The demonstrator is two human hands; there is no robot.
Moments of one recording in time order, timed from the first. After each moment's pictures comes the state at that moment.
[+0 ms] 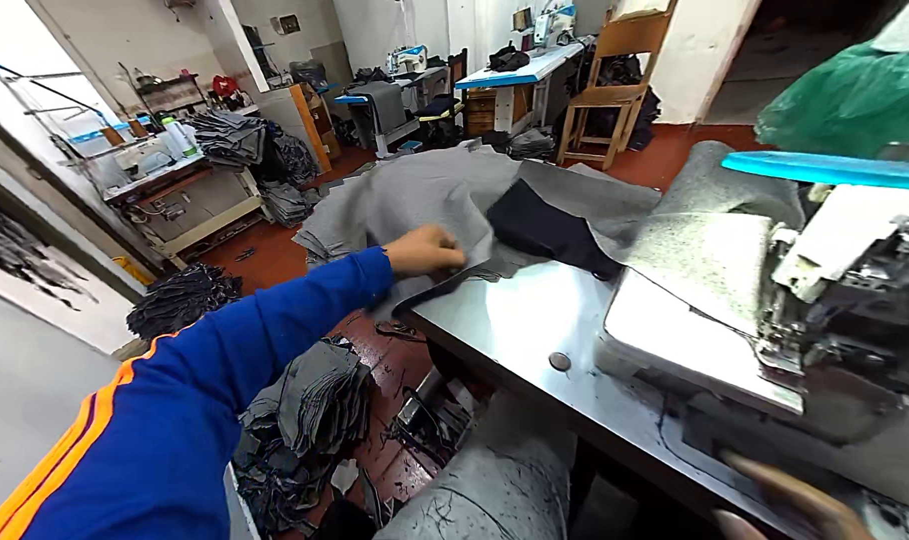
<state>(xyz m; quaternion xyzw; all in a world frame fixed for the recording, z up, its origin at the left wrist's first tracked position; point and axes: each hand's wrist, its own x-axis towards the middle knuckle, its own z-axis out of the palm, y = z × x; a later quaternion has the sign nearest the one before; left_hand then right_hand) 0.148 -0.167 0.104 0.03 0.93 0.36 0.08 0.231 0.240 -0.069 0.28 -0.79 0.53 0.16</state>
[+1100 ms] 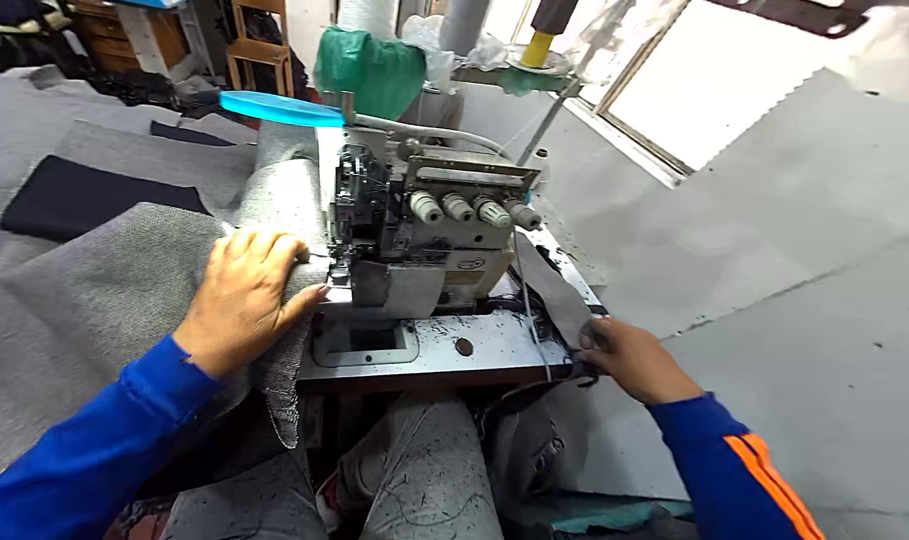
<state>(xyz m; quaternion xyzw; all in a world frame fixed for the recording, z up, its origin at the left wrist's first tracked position) 0.125 0.024 0.015 0.32 0.90 0.17 -0.25 0.249 0.498 0.004 -0.10 -0.98 0.14 -0.01</state>
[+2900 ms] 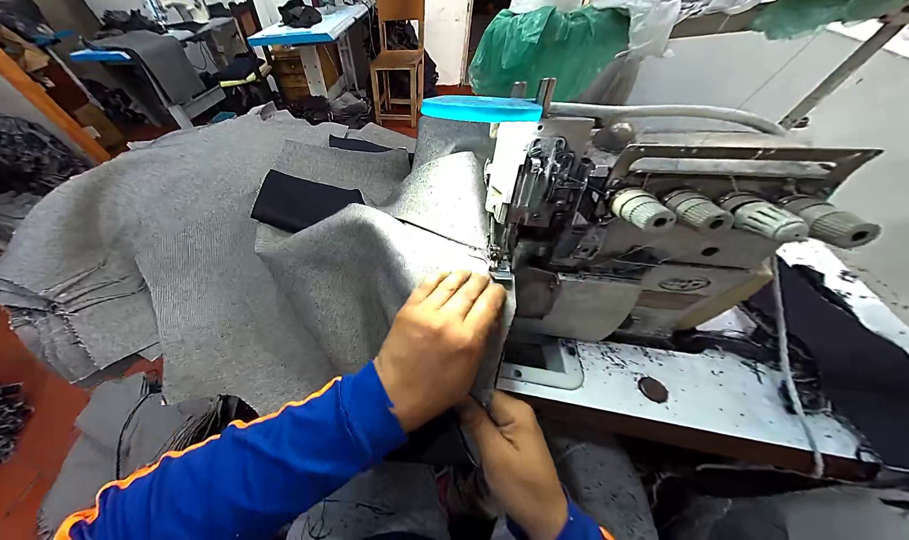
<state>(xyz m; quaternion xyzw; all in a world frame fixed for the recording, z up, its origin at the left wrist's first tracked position) 0.171 0.053 0.011 0.35 0.88 0.15 -0.30 0.242 0.171 -0.053 0.15 -0.71 0.68 0.13</state>
